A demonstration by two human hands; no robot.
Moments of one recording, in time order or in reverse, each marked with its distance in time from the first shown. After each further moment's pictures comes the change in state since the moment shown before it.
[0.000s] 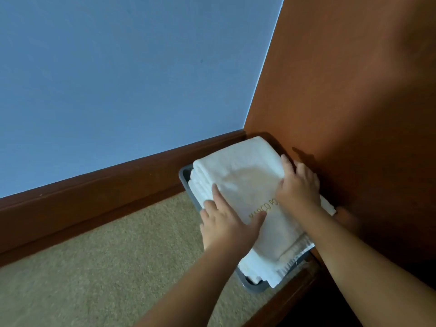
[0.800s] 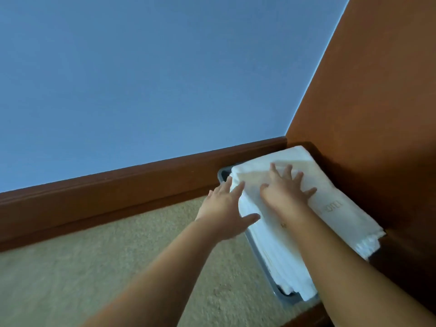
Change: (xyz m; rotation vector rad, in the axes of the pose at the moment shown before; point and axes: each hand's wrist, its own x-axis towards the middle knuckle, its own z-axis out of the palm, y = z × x) left_hand 0.046 -0.064 -0.075 0.321 -0.123 0.248; right_hand -0.009 -0.134 0.003 0.001 -0.423 0.031
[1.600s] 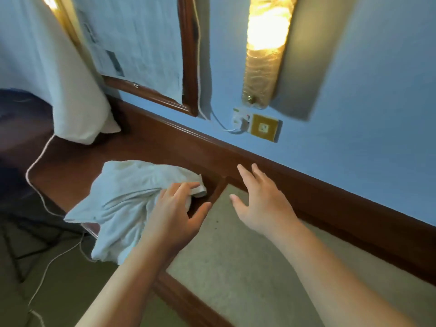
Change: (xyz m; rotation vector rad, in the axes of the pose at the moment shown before) left_hand -0.589 -0.297 -0.164 -0.032 0.944 -0.846; right_hand -0.473 -0.436 0.091 0.030 -0.141 -1.374
